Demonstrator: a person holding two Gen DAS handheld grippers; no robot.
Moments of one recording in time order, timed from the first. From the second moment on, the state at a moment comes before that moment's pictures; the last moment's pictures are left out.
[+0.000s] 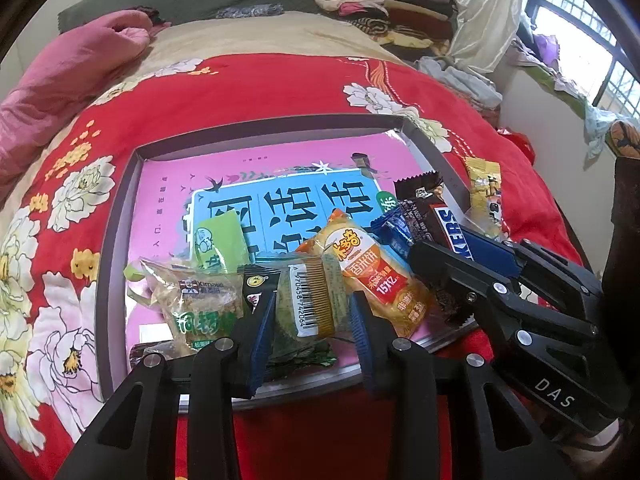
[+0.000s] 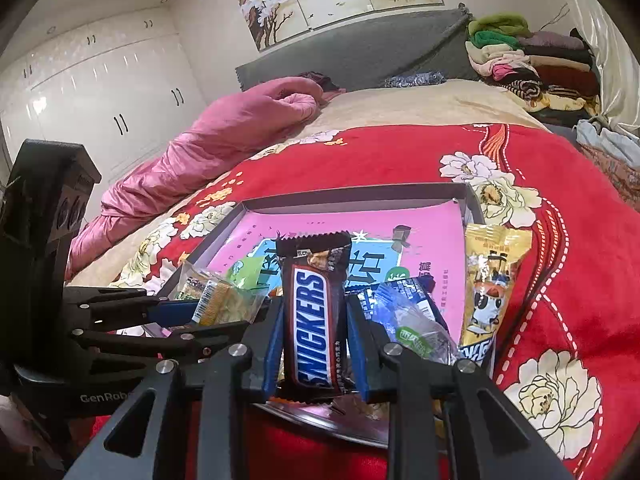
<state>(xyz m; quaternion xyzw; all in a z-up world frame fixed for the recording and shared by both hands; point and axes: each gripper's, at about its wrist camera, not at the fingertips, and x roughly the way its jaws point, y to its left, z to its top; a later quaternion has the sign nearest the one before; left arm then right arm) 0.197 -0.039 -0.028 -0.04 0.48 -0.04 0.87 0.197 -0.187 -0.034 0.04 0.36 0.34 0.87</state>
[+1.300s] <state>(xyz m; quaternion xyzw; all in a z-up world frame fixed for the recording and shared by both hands) 0.198 -0.044 -0.028 -0.04 0.48 -0.05 0.87 0.190 -0.196 -0.020 0.05 0.35 0.32 0.88</state>
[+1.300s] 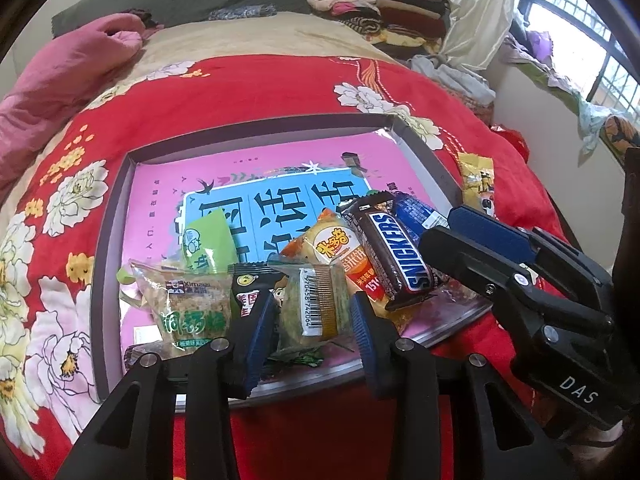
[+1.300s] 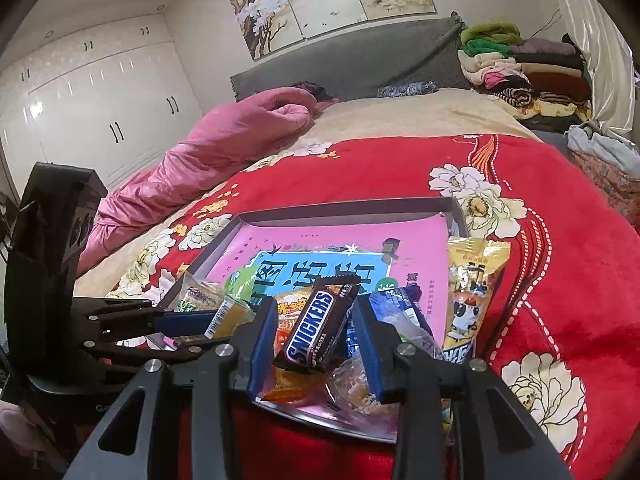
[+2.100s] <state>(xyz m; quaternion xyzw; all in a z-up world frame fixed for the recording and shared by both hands) 0.194 -0.043 -0.023 -0.05 0.48 -0.07 0.87 0.186 -0.203 -0.007 0.04 0.33 0.30 0.89</state>
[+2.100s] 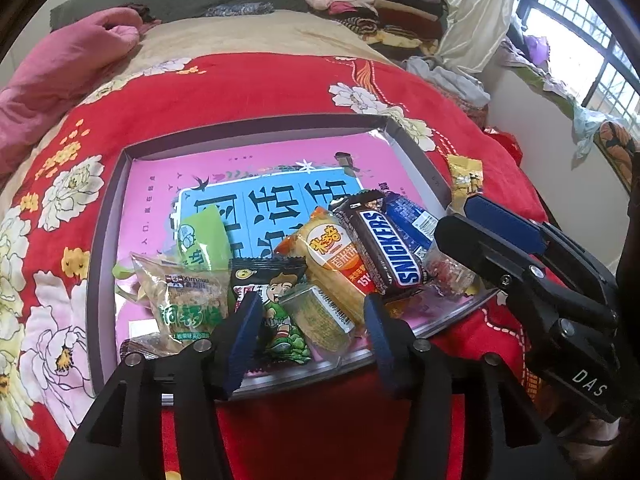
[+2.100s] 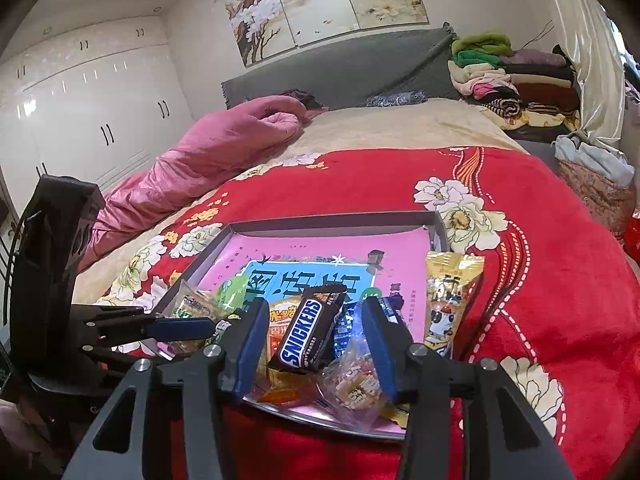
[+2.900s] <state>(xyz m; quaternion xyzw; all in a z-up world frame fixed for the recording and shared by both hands) 0.189 -0.041 -0.008 -0.05 0.46 -0.05 0.88 0.187 -0.223 0.002 0.07 0.32 0.26 0.91</state>
